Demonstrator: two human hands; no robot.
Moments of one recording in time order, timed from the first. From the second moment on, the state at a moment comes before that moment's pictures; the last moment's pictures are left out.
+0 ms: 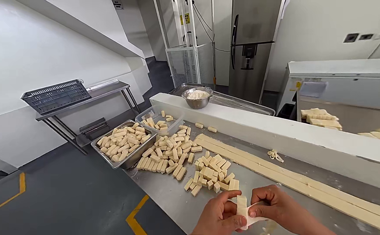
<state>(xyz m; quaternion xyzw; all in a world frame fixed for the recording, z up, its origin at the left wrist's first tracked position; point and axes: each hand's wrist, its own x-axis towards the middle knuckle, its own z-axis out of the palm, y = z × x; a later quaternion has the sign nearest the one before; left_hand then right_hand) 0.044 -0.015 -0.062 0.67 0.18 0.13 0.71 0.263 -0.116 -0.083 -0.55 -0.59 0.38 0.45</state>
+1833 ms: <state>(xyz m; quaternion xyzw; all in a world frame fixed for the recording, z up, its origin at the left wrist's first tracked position) -0.024 0.143 0.036 0.70 0.38 0.44 0.41 0.402 -0.320 -0.115 -0.77 -0.39 0.42 0.28</state>
